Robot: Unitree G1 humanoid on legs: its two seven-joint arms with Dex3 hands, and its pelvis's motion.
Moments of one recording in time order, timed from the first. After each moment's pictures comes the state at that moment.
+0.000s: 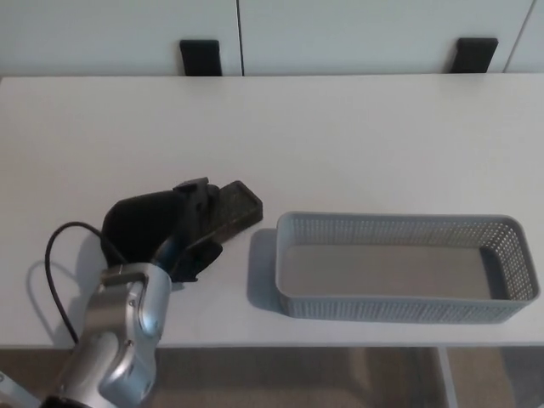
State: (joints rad) left_arm -0.27 0.28 -0.34 0.25 0.87 0.31 0.08; right_arm 0.23 -0.31 -0.18 0.74 0.05 -0.10 0.10
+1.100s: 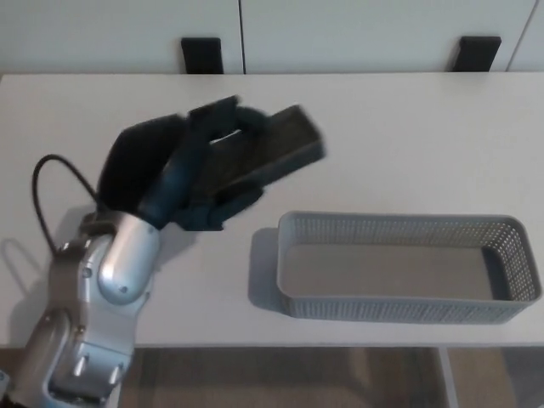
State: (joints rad) left_arm -0.25 0.29 -0.28 -0.29 0.64 0.27 -0.11; right_arm 0.23 -0.30 -0.18 0.75 0.05 -0.10 0.12
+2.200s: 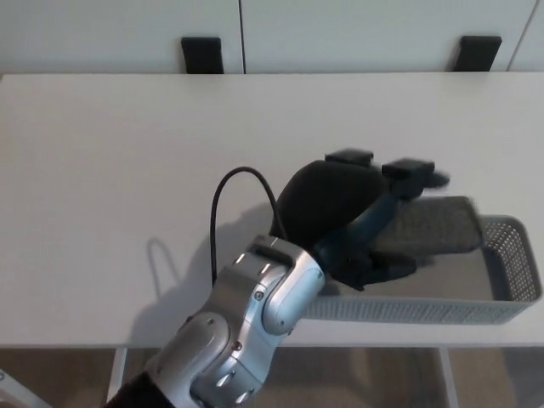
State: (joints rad) left_arm -0.42 0.15 -0.68 -0.06 0.82 0.27 -0.08; right_arm 0.15 -0.33 -0.16 0.82 0.04 -0.10 0.12
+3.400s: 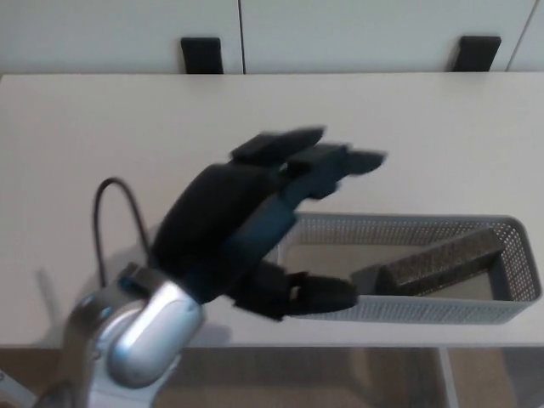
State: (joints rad) left_arm -0.07 0.35 -0.38 -0.62 0.59 0.28 -0.32; right_arm 0.14 -0.33 -0.14 0.82 0.03 -0.10 0.12
